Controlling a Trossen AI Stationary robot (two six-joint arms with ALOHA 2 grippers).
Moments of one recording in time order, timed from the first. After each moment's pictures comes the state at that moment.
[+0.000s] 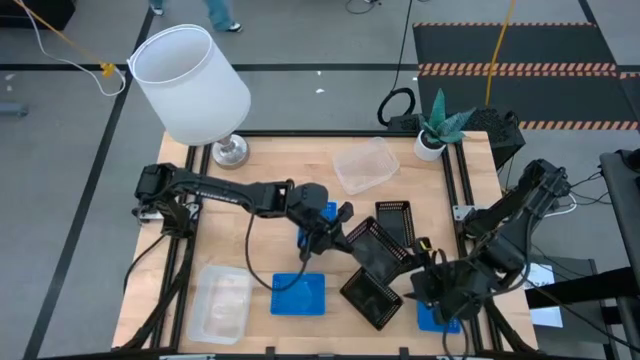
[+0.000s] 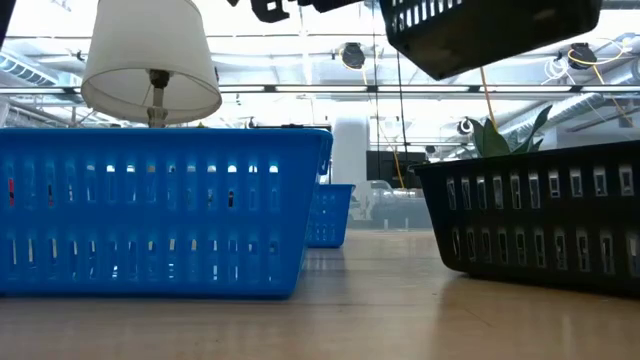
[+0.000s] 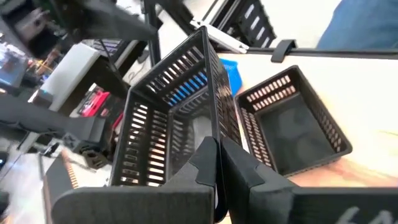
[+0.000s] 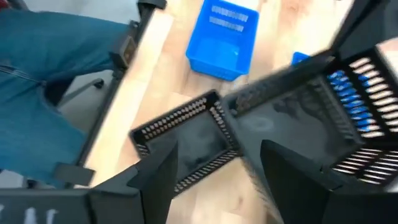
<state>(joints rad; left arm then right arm) -0.07 1.76 1.38 -0.08 0.45 0.94 0.81 1.32 1.36 -1.01 0.41 0.41</state>
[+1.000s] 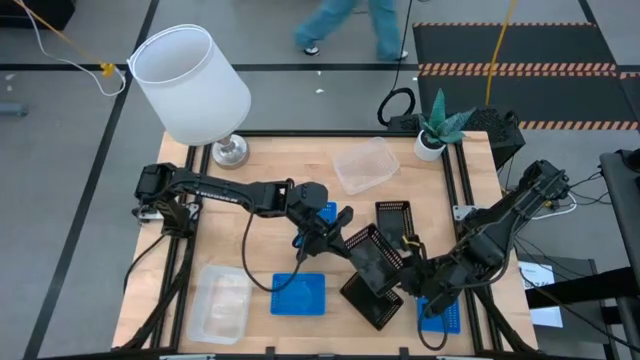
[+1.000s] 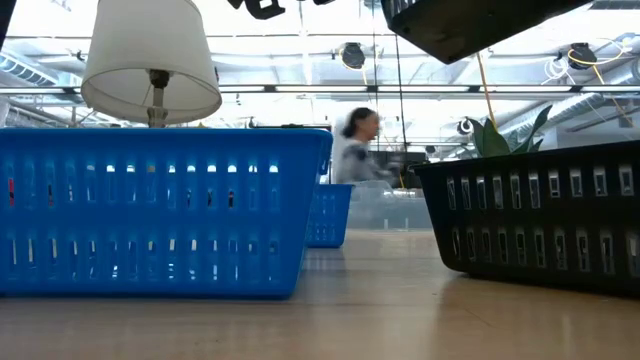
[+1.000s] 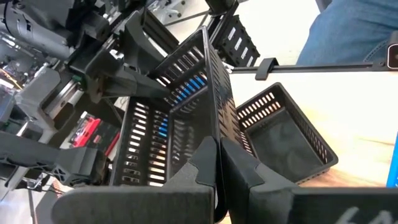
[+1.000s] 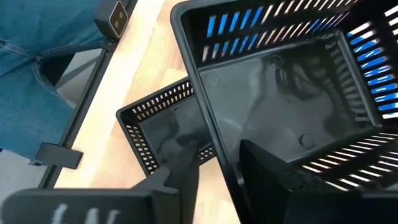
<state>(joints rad) -0.07 1.76 1.38 -0.07 0.55 0.99 0.71 1.33 1.26 -0.95 0.28 0.35</state>
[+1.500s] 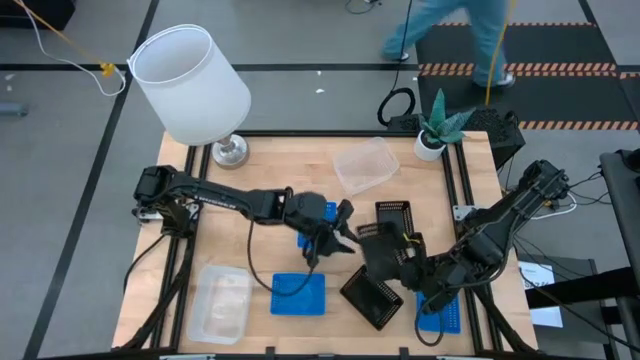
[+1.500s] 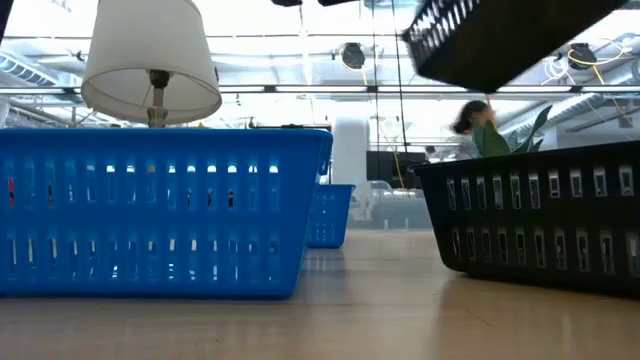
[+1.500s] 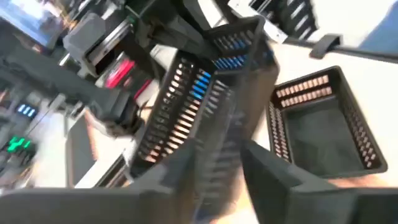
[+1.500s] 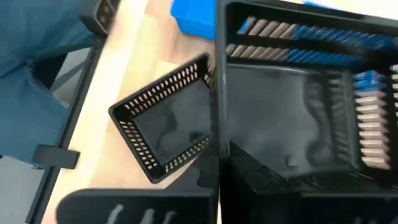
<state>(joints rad) -0.13 1.76 1.38 -0.02 0.20 0.78 0.71 1.33 1.26 -1.01 0.29 0.44</state>
